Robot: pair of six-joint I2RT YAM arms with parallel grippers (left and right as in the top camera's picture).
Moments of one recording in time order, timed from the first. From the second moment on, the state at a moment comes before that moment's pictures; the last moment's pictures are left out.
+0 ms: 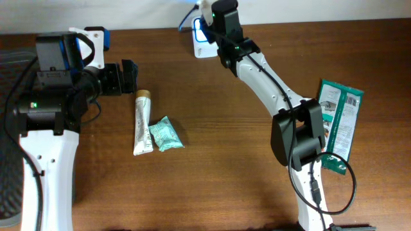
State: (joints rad) left arm 0.00 1.43 1.67 -0.98 0.16 -0.02; right arm 0.39 2.37 2.09 -0.10 0.17 -0.41
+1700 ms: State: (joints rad) left arm 0.00 1.43 1.67 -0.98 0.16 -0.02; right arm 0.43 2.33 2.08 -1.02 0.06 -0.34
